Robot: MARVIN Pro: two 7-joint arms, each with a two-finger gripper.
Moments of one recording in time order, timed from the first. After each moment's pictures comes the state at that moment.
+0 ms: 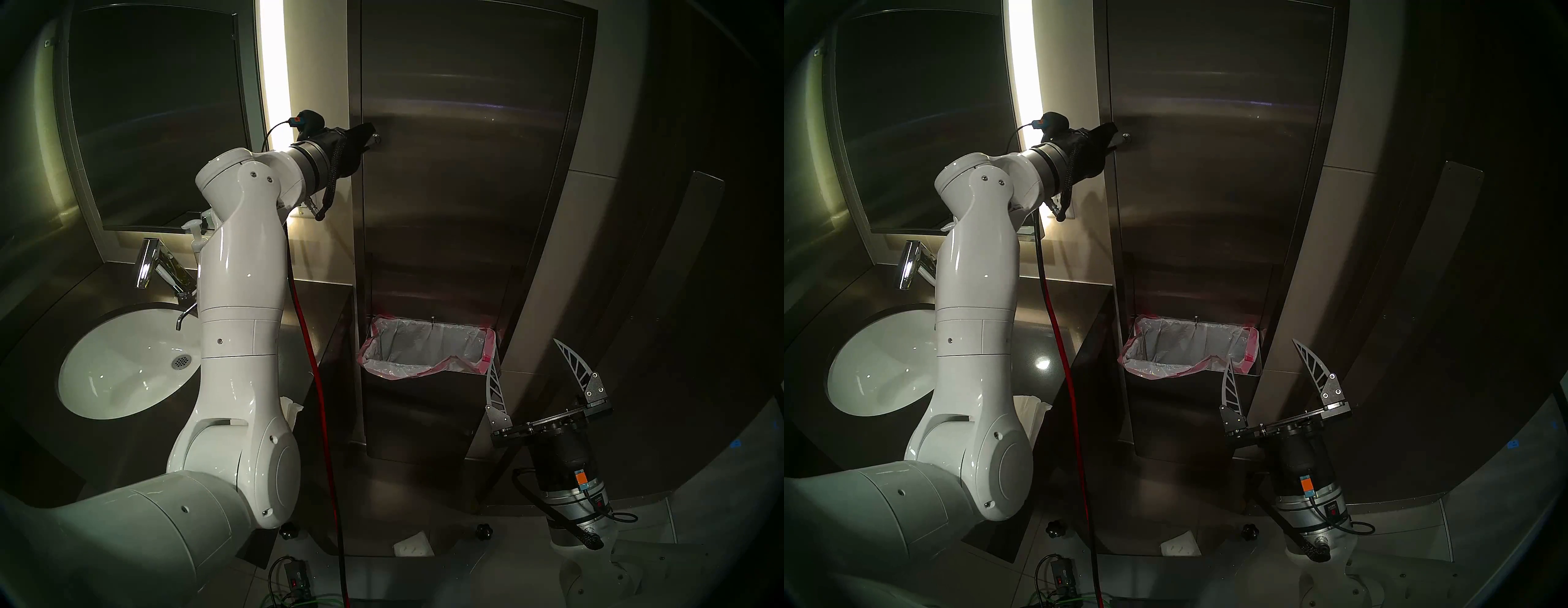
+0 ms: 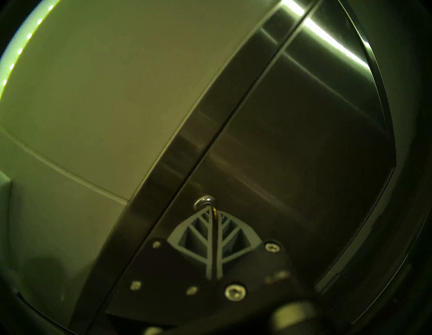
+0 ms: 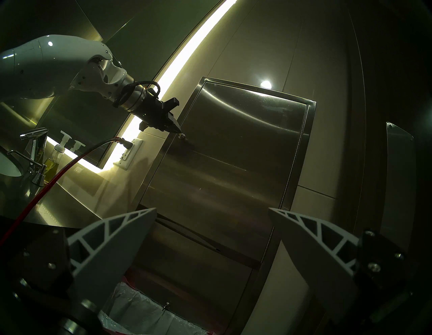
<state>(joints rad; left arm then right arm) 0.84 -1.70 -1.71 -1.59 -0.79 0.88 0.00 -2.13 -0.53 0.92 -2.18 -0.37 -0.38 -1.15</state>
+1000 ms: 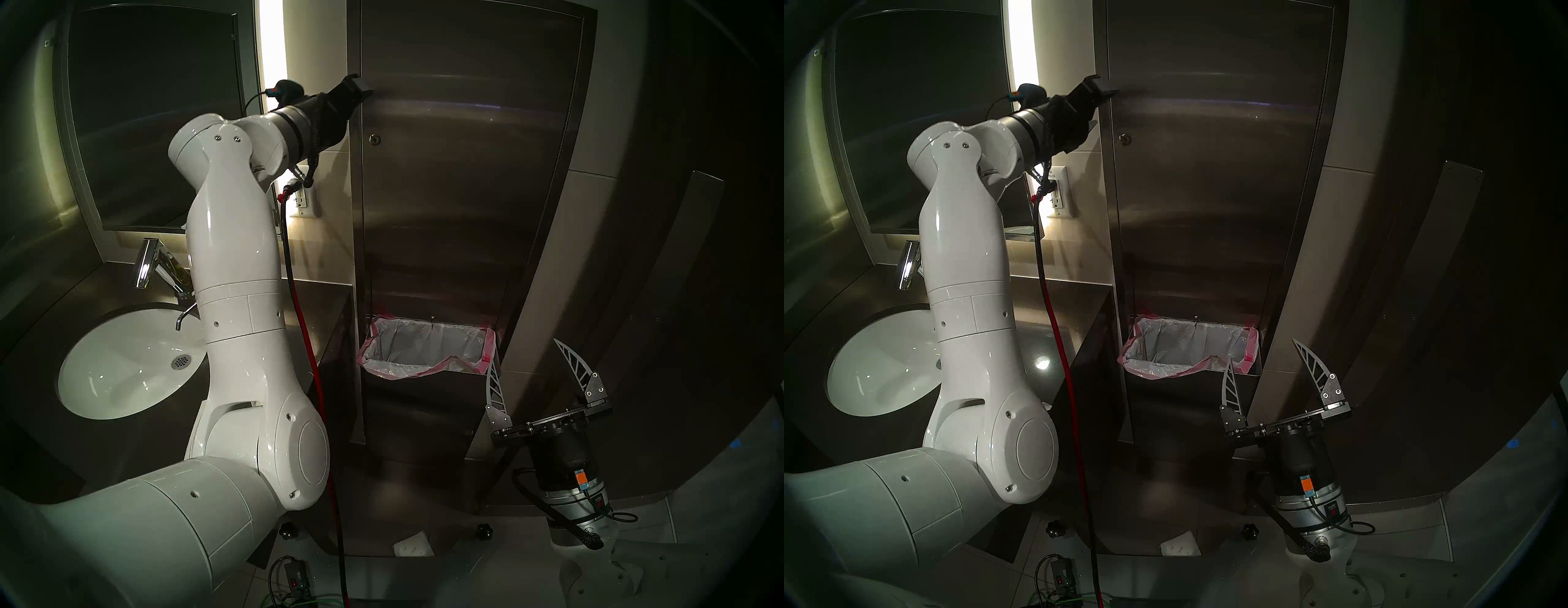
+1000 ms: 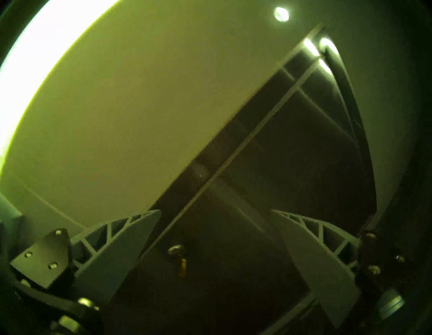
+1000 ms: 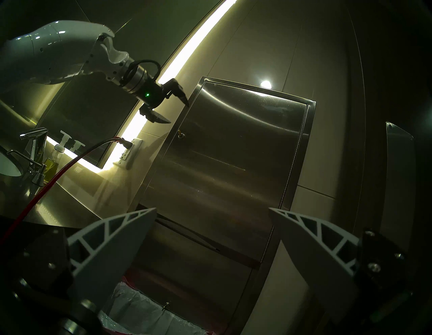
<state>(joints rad) 0.80 -1.76 -1.72 -1.74 -0.74 0.96 0.12 -2.13 -0.53 0.92 -2.18 -0.37 -0.38 -1.15</state>
